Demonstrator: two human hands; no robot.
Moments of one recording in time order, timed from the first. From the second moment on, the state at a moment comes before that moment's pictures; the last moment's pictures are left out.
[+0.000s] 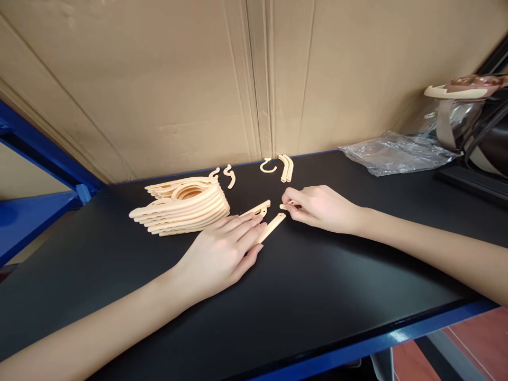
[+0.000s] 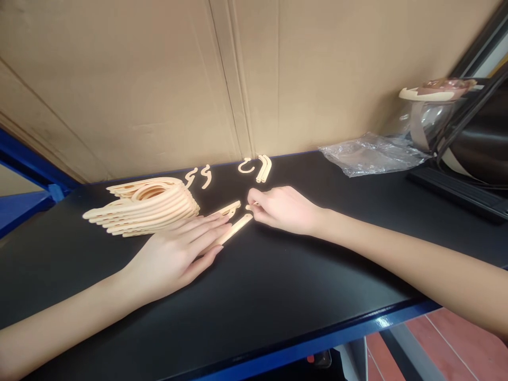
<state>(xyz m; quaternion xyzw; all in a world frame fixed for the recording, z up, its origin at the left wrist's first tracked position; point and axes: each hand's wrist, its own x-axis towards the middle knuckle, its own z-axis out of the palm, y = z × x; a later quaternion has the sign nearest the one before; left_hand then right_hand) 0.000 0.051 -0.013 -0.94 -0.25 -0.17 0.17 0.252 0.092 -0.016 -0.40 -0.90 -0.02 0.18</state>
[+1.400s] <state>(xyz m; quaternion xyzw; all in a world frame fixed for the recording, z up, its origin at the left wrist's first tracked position) -0.003 0.052 -0.013 -0.92 -0.33 -0.20 -0.05 0.247 0.083 -0.019 -0.31 -0.92 0.00 0.22</state>
